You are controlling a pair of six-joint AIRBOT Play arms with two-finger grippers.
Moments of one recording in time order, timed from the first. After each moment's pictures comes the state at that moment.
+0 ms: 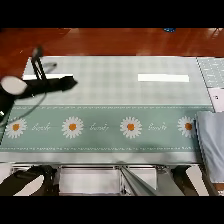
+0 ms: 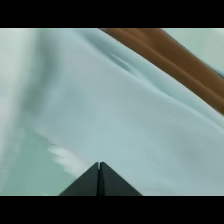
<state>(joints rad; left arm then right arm) -0.15 -1.08 0.96 0.85 -0.73 -1.39 -1.02 -0.86 1.14 -1.26 1.48 1.62</state>
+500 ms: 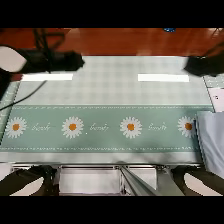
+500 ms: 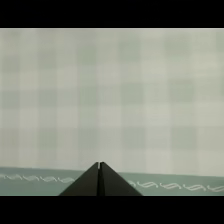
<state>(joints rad) -0.29 -1.18 1.23 1.17 -0.84 -1.55 0.00 -1.20 1.30 -1.38 1.13 1.63</state>
